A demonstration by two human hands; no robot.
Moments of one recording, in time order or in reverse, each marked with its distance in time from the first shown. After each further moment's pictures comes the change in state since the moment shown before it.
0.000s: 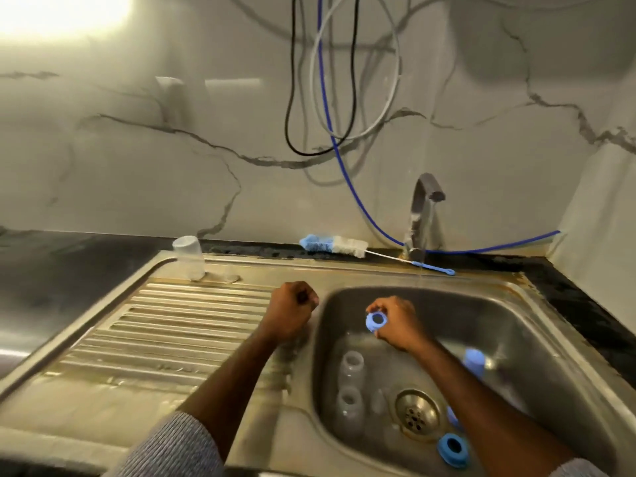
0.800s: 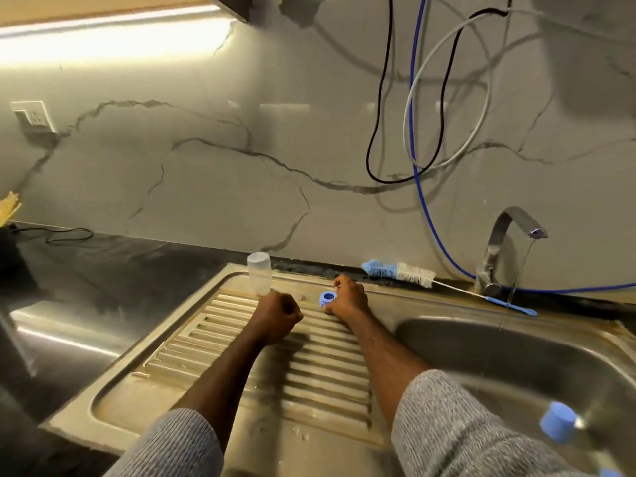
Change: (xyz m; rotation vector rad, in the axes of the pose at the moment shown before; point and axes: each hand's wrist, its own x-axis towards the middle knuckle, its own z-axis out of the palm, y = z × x) left_hand 0.005 -0.091 -0.131 0.143 0.044 -0.153; right_hand 0.094 -0.209 0.107 0.124 -0.012 0.032
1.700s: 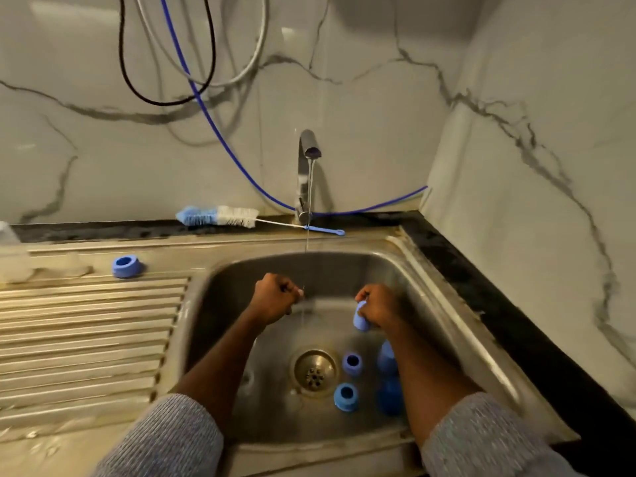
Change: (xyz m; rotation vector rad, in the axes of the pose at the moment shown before) left_hand -0.018 0.188 0.265 -0.289 -0.381 0.134; right_hand -0.126 0.331 -0.207 -0.219 0.091 0.476
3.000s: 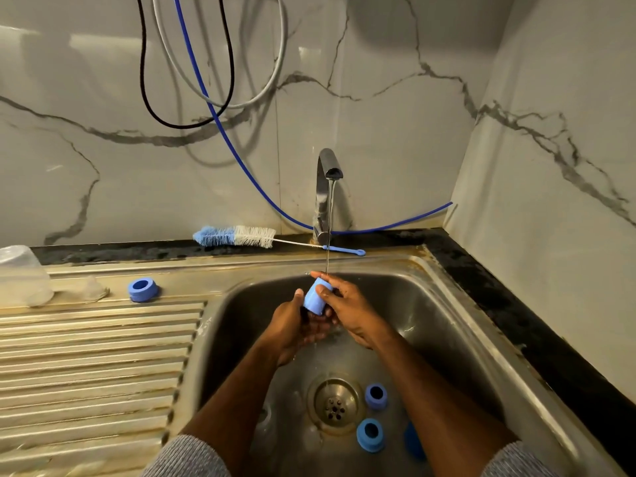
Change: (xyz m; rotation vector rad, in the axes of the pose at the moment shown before) left_hand 0.008 0.000 0.010 -0.918 -0.133 -0.378; right_hand 0.002 -0.094 0.024 0.925 -0.283 -0.310
